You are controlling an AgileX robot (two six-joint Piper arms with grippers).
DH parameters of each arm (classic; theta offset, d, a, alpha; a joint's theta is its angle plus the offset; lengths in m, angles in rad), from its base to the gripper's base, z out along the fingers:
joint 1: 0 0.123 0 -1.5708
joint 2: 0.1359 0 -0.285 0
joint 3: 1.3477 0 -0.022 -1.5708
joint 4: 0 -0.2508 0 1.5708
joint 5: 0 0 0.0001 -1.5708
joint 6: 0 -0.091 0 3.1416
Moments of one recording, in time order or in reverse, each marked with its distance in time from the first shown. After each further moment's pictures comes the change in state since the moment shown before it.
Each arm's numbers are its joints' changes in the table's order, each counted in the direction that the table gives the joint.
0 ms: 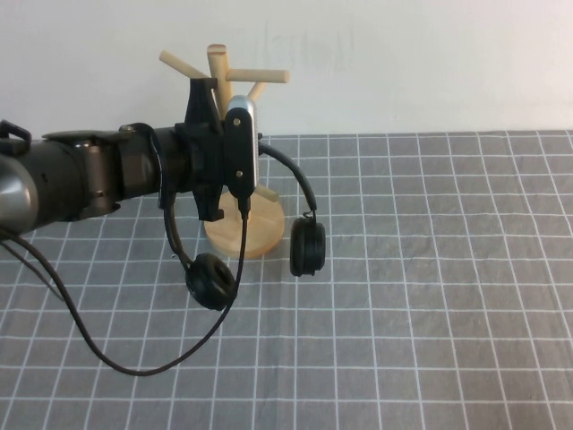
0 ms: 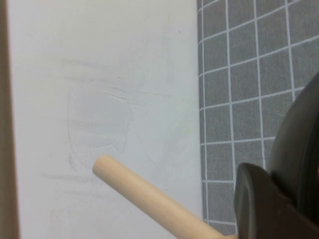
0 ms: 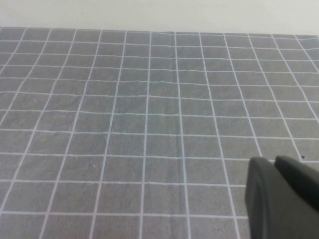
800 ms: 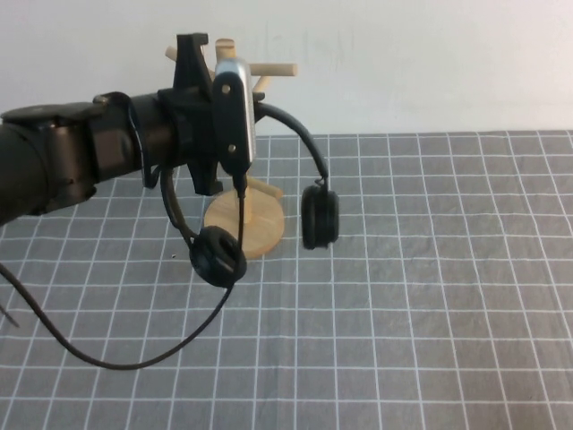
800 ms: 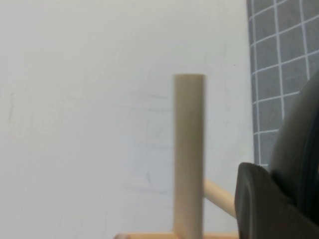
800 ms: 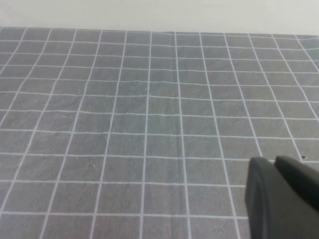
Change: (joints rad) right arm 0.000 0.000 0.000 0.007 0.000 0.000; left arm -0.018 -0.157 0.010 -0.011 0.010 0.020
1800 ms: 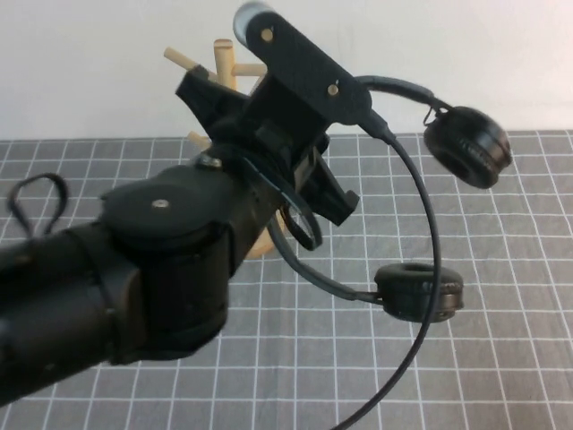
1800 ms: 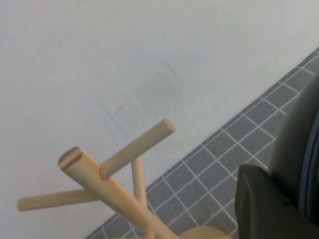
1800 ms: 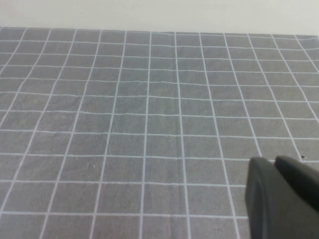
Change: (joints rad) right arm 0.000 0.000 0.000 -0.007 0.000 0.000; left arm -0.629 -0.218 0.030 0.047 -0.949 1.004
